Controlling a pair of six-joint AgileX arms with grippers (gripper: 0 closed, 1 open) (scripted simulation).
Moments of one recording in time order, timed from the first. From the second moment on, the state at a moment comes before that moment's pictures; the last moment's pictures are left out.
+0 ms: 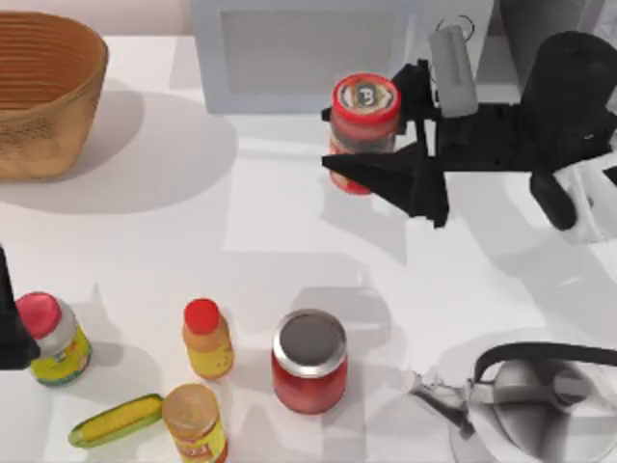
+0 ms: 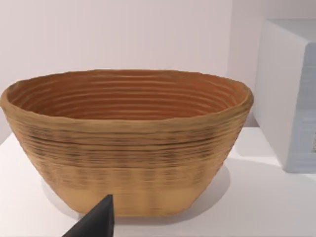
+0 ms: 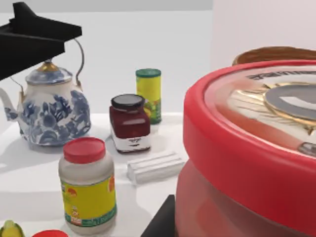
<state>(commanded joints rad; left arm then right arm) 0.00 0.00 0.00 0.00 0.00 0.00 0.34 2.07 1.05 1.07 -1.19 0.07</state>
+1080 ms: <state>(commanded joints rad) 0.00 0.00 0.00 0.00 0.00 0.00 0.06 0.73 0.41 0.33 -0.45 0.06</state>
